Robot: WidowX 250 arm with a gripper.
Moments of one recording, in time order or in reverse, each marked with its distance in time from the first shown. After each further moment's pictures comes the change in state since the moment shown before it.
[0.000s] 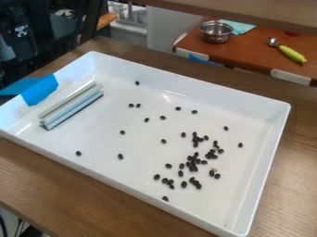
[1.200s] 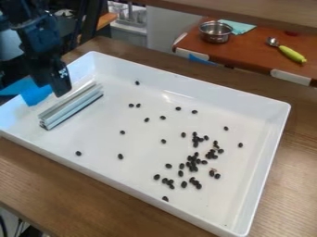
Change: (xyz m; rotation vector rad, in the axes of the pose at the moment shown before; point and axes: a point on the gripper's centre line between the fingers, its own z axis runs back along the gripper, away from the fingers) arm 0.018 0.010 -0.085 -0.056 -0.018 0.218
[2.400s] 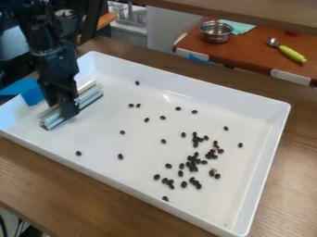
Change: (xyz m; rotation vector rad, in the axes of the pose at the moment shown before) arm -0.006 -0.012 -0.040 0.040 0.099 -0.029
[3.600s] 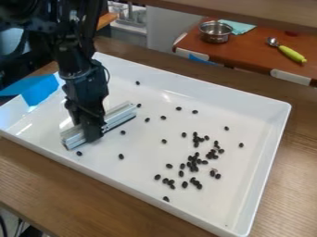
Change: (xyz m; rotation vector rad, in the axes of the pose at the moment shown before) arm -0.002 -0.081 -0.005 -0.023 -0.017 -0.112
